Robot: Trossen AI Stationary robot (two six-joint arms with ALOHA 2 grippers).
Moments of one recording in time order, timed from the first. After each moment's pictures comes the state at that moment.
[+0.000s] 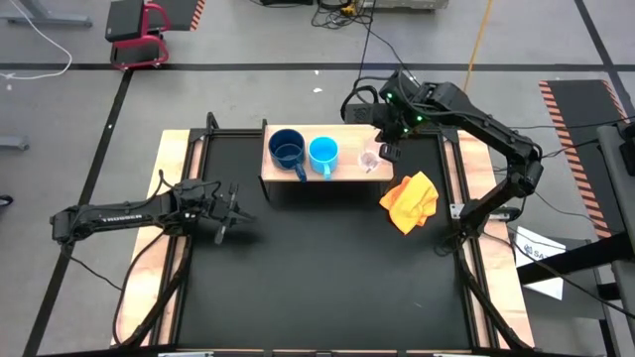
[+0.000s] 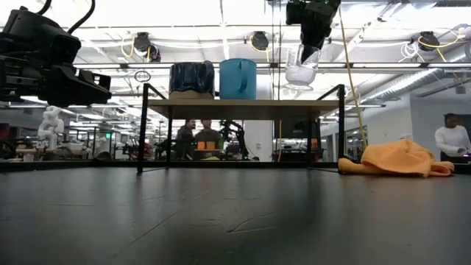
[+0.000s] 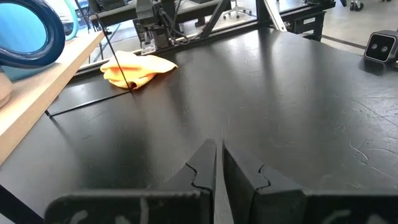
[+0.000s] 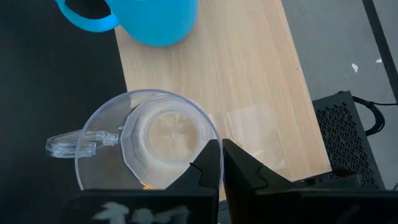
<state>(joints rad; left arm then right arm) 0.27 0.37 0.01 0.10 0.47 0.33 -0.58 1.55 1.71 -1.25 -0.13 -0.33</state>
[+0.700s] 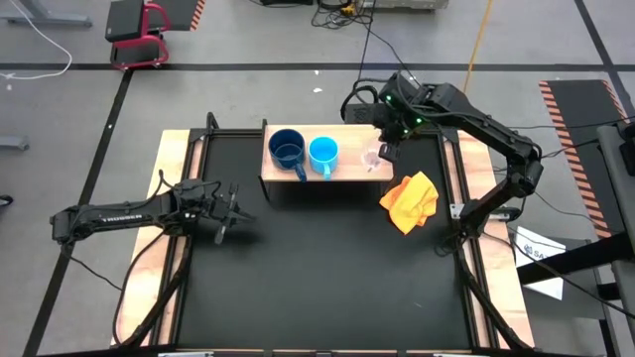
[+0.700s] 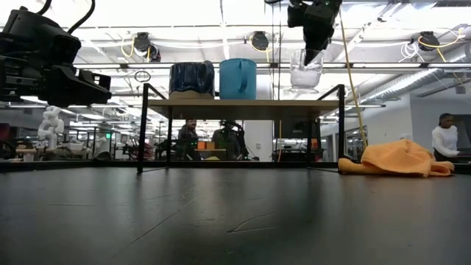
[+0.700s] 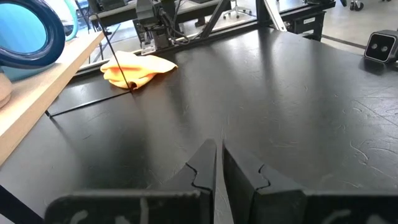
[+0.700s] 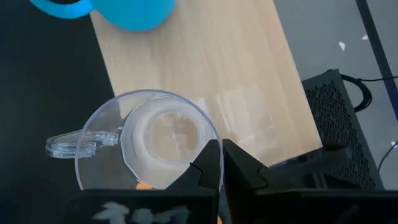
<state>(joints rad) 0.27 0.37 0.01 0.10 0.47 0.33 -0.57 1.55 1.71 -1.28 -0.05 -0.26</state>
